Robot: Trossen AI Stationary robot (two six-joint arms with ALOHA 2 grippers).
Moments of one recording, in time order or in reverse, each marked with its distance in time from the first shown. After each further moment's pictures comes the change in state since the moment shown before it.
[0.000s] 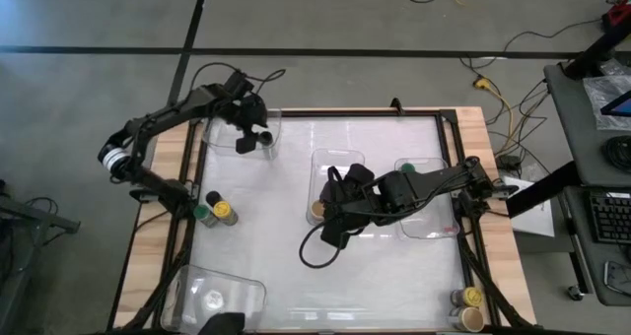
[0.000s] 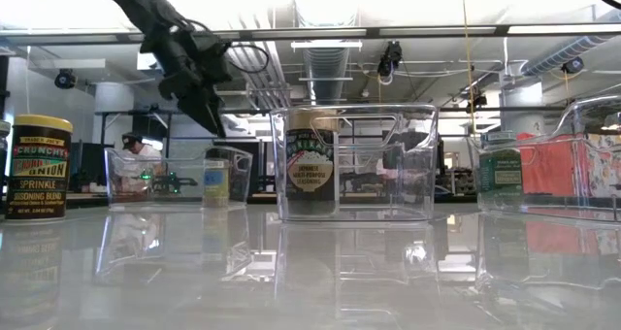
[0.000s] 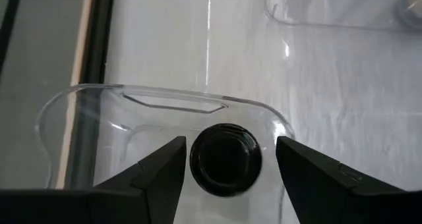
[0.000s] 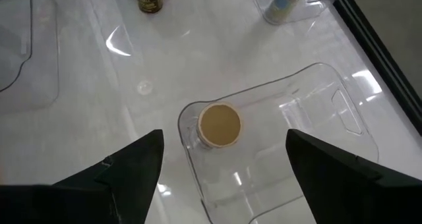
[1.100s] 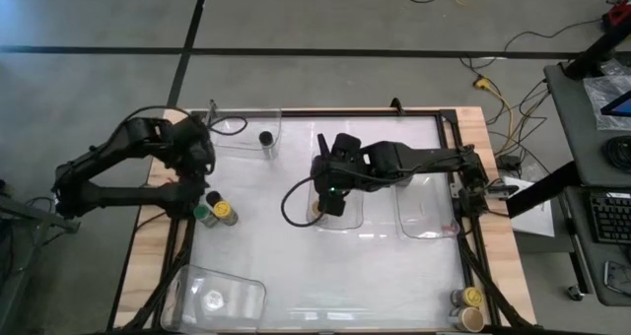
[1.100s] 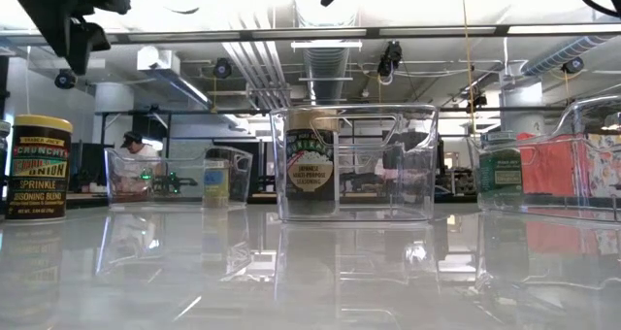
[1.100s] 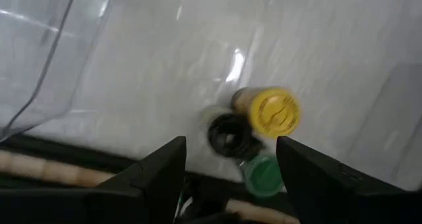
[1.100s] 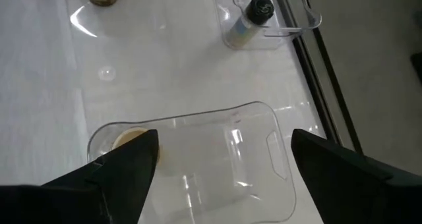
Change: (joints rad) left arm -0.410 -0.580 0.001 -0.787 -0.244 -0.641; right arm -0.179 0.000 -0.014 0.059 0.000 -0.391
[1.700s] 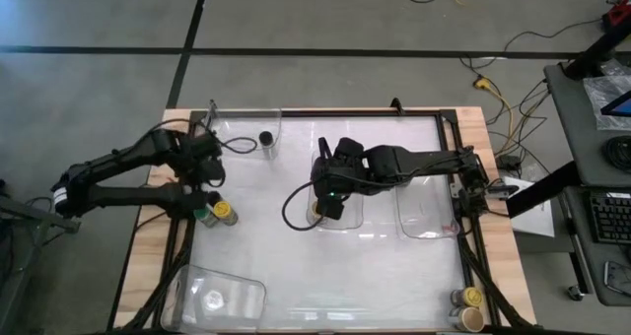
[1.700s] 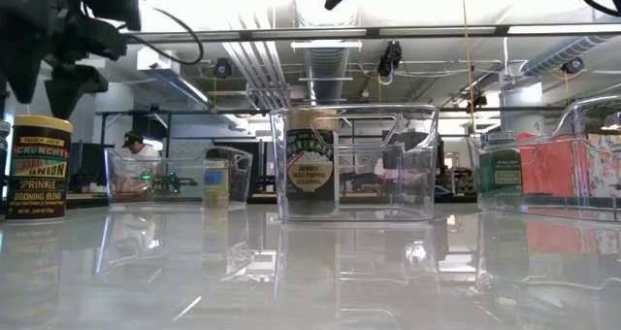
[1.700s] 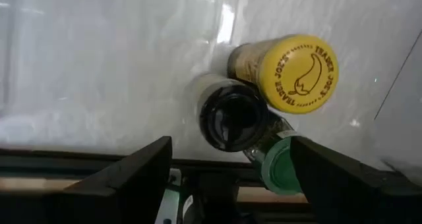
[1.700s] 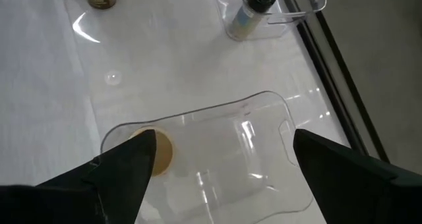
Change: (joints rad) left arm -0.015 0.005 -0.267 0.087 0.030 0.136; right arm 0.011 0.000 -0.019 -0.004 -0.003 0.112
